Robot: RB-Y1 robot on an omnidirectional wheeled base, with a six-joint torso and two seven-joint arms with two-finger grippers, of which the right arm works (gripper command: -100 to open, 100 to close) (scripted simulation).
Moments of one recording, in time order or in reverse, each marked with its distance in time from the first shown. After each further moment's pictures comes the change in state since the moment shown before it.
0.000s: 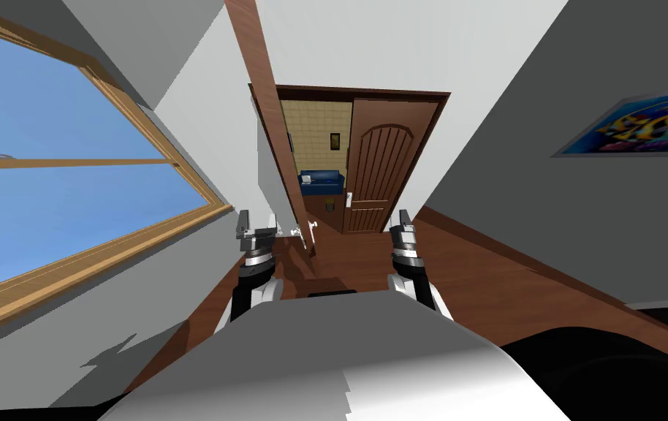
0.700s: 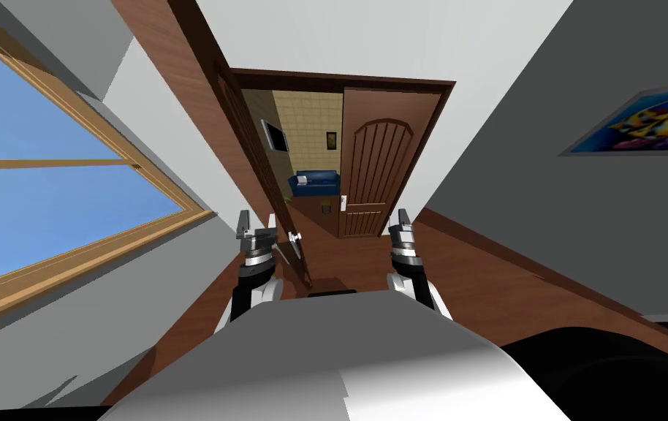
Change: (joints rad) arm -0.015 -0.013 0.003 0.011 0.000 0.001 0.004
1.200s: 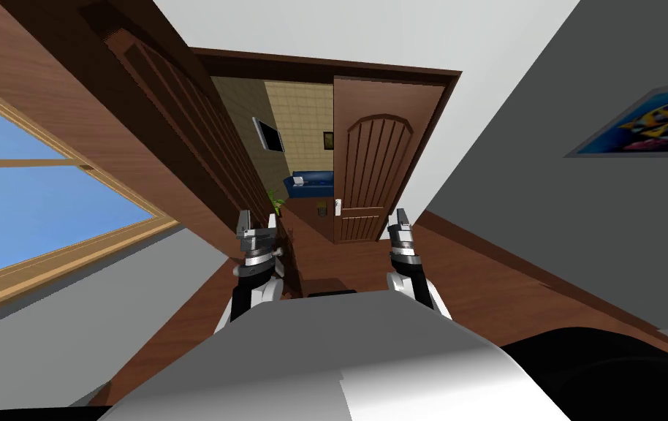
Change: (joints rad) arm -0.014 -0.013 0.002 0.010 0.000 0.001 0.003
